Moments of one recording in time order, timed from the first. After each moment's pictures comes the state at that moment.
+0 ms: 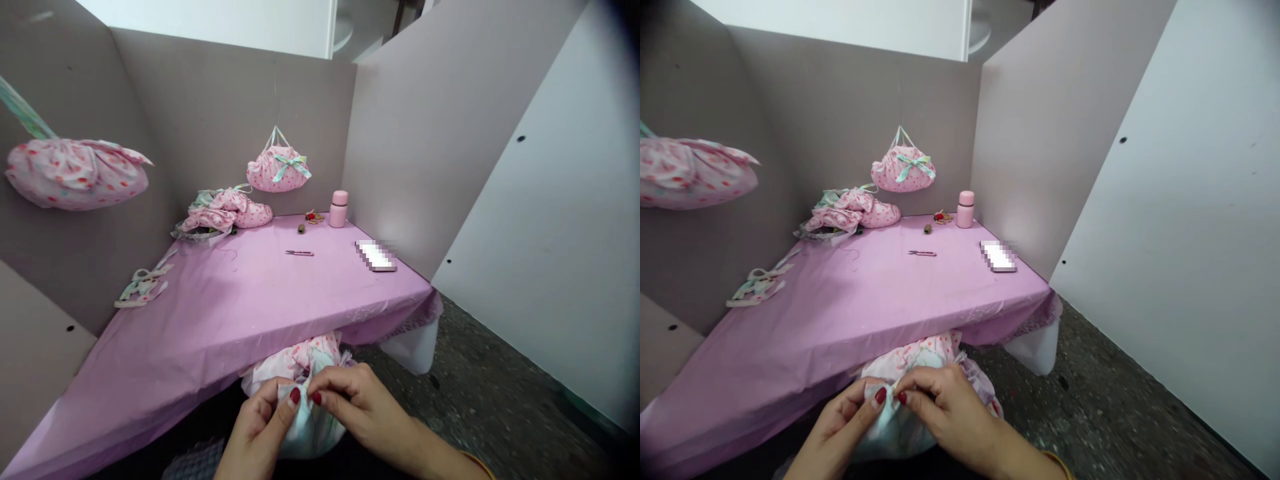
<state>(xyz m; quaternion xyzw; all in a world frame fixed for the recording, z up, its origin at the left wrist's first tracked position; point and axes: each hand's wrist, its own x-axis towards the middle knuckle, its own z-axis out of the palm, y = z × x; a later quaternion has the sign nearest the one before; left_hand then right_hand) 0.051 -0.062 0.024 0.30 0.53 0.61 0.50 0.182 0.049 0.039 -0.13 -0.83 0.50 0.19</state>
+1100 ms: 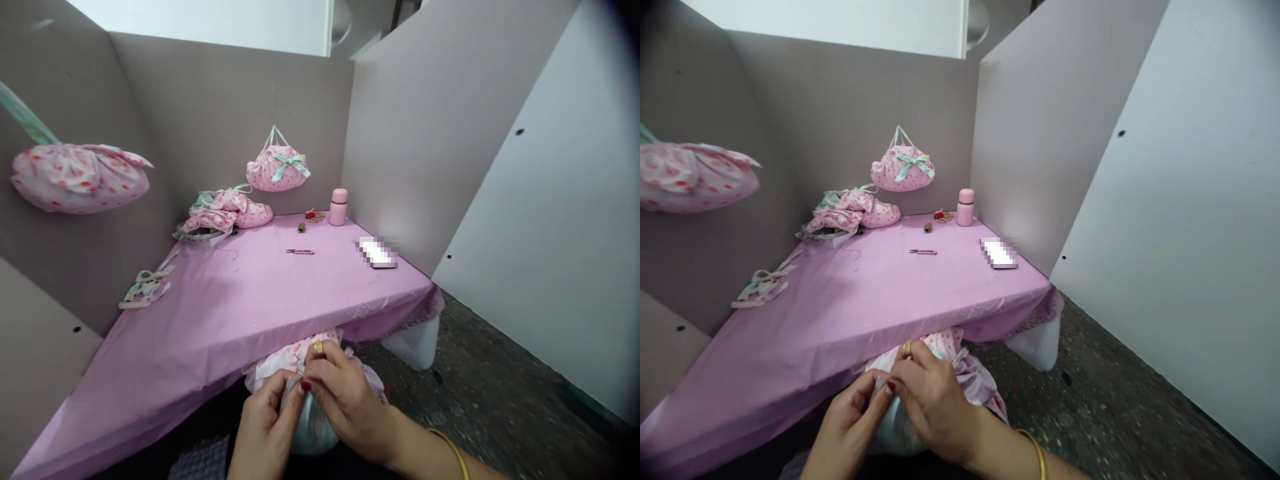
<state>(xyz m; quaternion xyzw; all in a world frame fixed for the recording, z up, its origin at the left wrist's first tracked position) 0.054 -0.058 0.018 0.40 0.66 0.54 0.35 0.165 0.043 0.022 -0.07 -0.89 0.30 0.33</state>
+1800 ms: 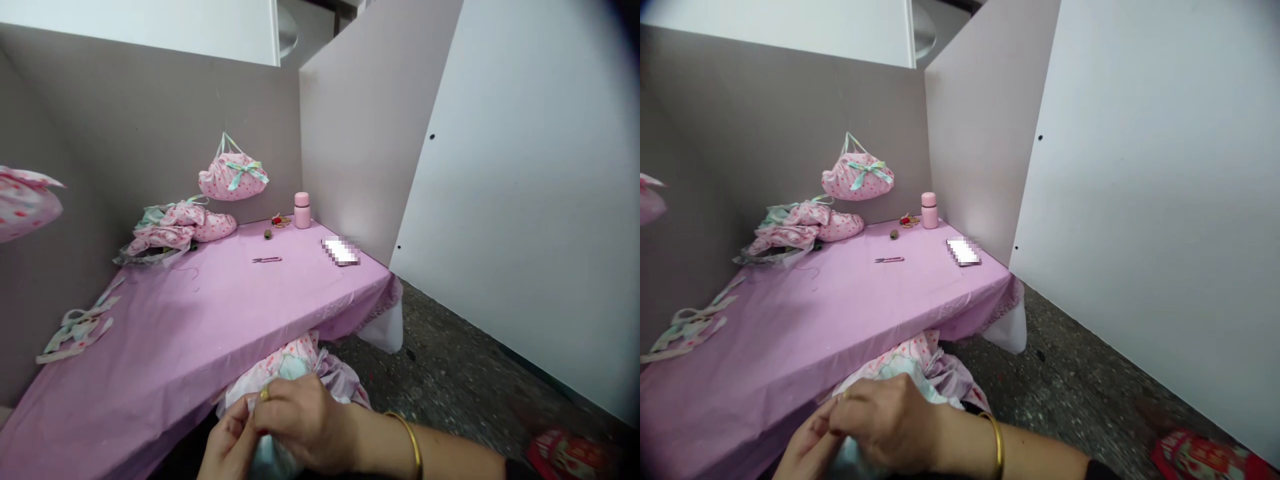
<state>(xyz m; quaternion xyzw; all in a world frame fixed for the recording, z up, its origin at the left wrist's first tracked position) 0.046 -0.050 0.010 0.32 0.57 0.60 0.45 0.161 0.046 0.013 0.05 -0.90 0.25 0.35</state>
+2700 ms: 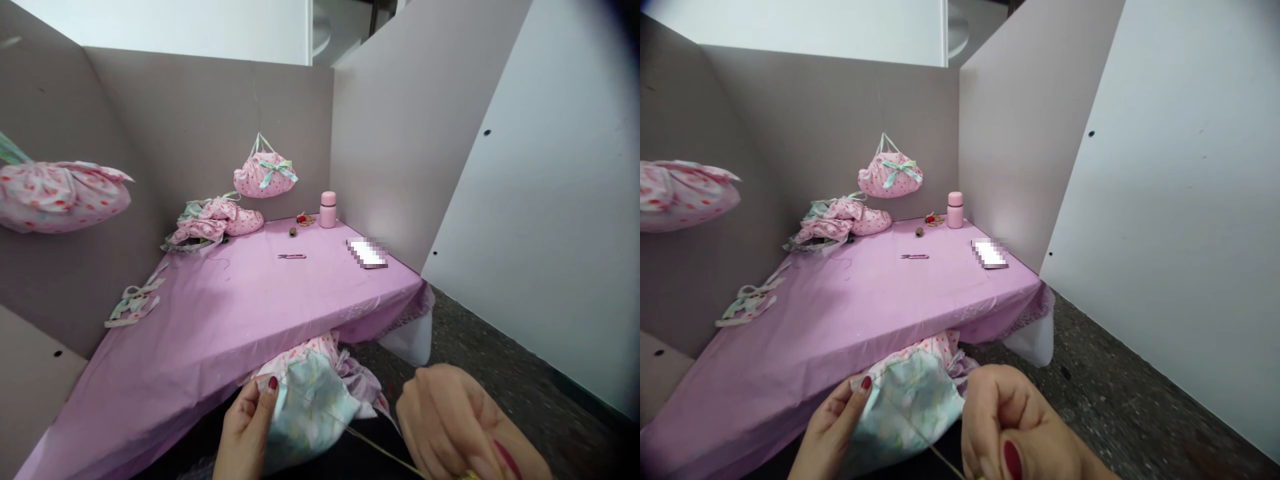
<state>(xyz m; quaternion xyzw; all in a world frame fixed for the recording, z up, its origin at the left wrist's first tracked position) 0.047 -0.057 0.011 0.21 0.56 0.67 0.43 0.242 0.047 0.062 0.04 -0.46 0.85 0.24</state>
